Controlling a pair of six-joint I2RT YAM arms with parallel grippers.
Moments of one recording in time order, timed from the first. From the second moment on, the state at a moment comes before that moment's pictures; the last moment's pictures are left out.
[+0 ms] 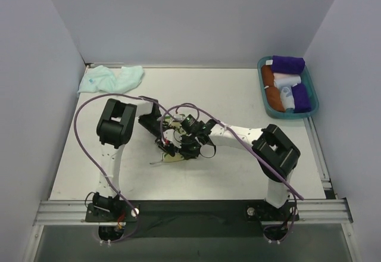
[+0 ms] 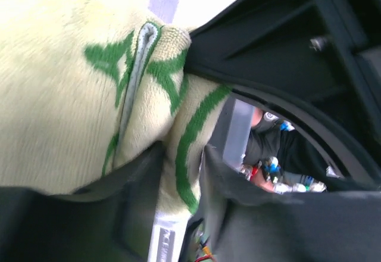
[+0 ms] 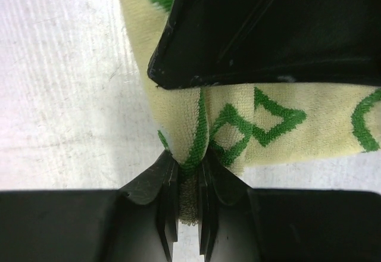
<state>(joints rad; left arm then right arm) -0.35 2.32 1.51 -1.34 1.06 0.76 0.89 1.83 1.14 -0.43 -0.31 -0.58</state>
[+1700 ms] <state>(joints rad) -0.90 1.16 0.54 -0.21 0.18 1.08 0.67 2.41 1.79 -1.29 -0.93 -0.52</state>
